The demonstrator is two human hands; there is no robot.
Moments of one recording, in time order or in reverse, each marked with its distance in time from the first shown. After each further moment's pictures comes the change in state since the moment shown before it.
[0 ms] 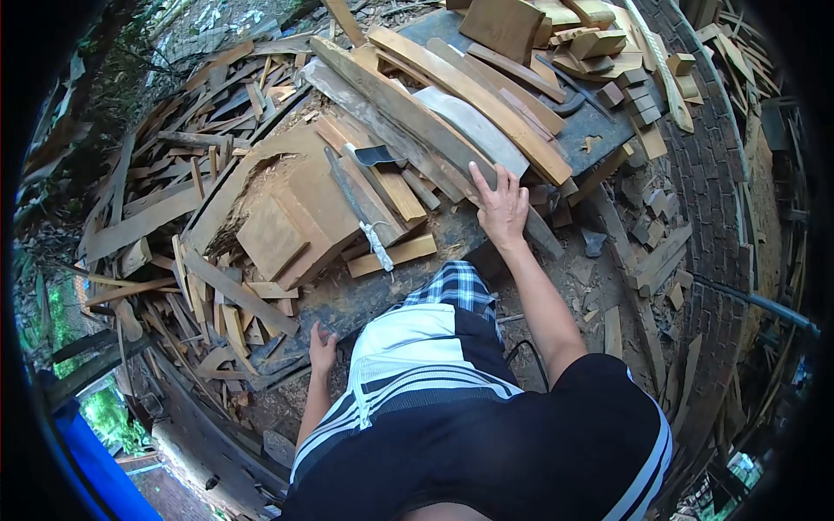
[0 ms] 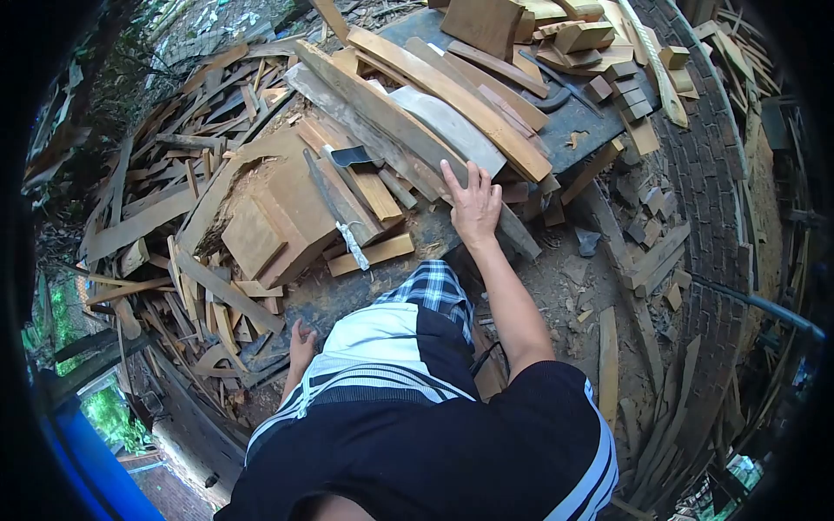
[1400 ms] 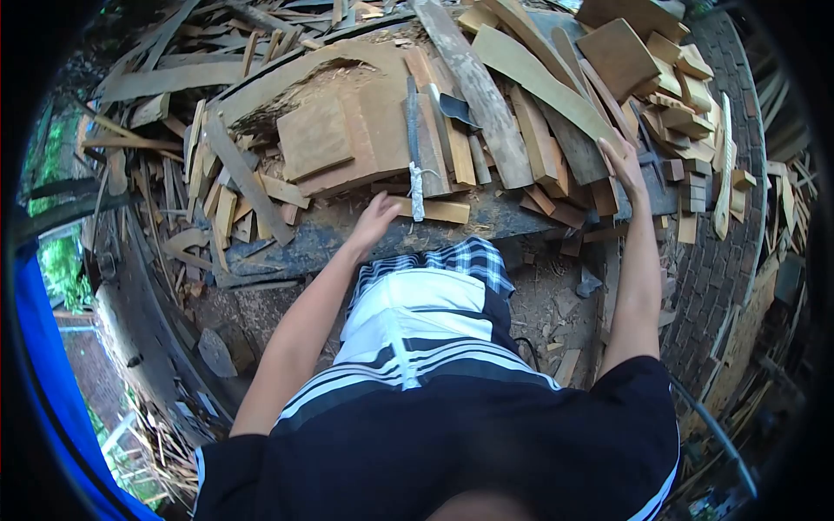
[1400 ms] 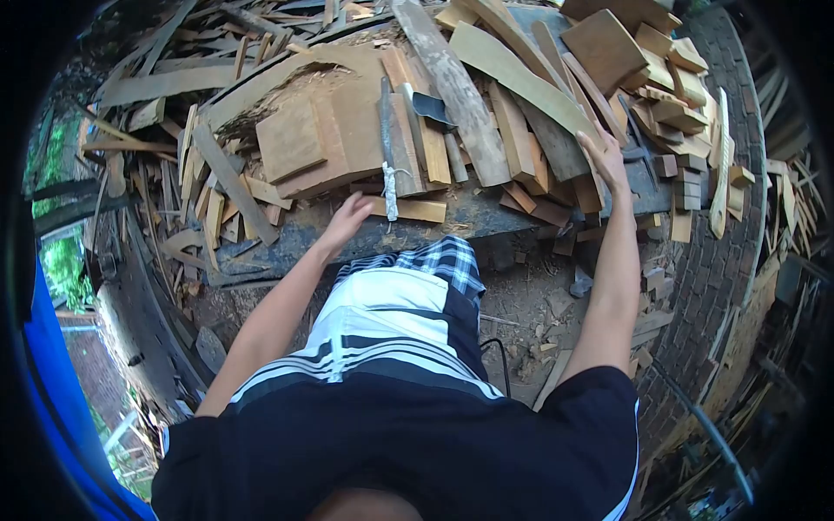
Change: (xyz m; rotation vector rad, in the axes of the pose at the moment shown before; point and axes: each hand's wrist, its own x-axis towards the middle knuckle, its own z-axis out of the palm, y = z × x) left_hand 0.049 0.140 0.072 -0.472 -0.185 0.124; right_hand 0.164 0.143 0.000 0.595 -0.501 0.121
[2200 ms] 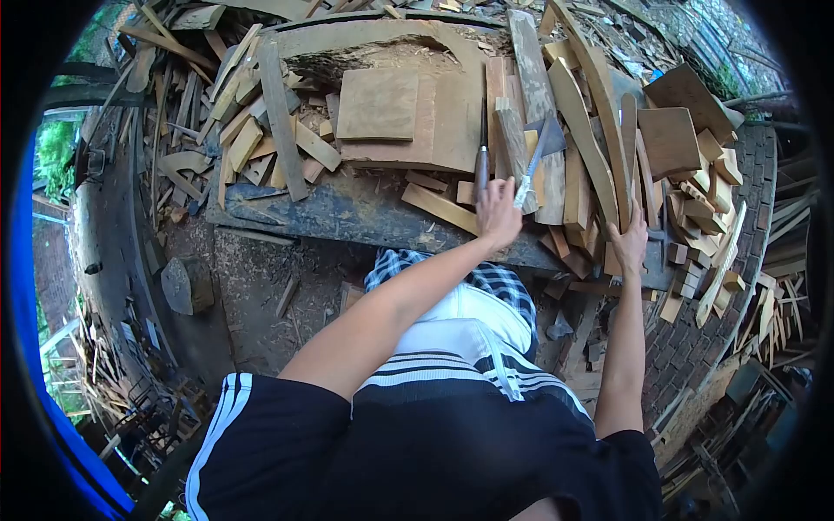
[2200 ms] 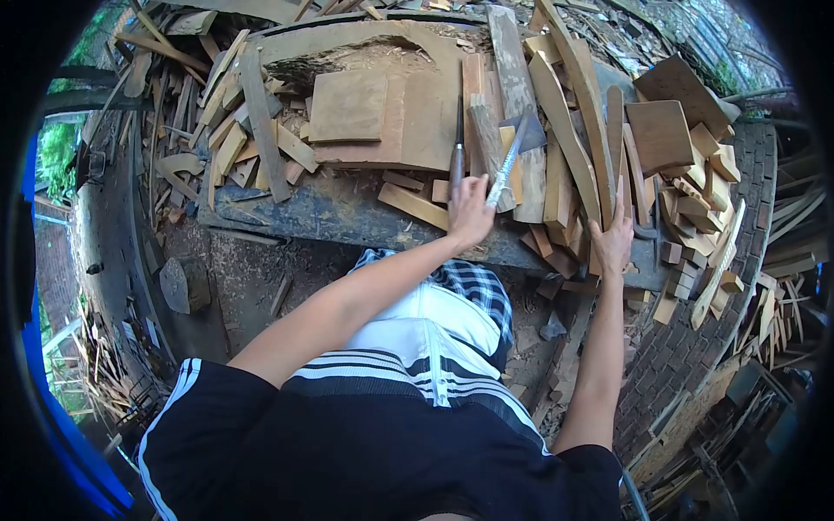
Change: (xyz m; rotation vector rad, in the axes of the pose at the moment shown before) left_hand 0.031 0.075 0.164 0.350 0.320 0.321; right_hand -0.041 -0.048 0.033 -0.551 0.165 -0.199
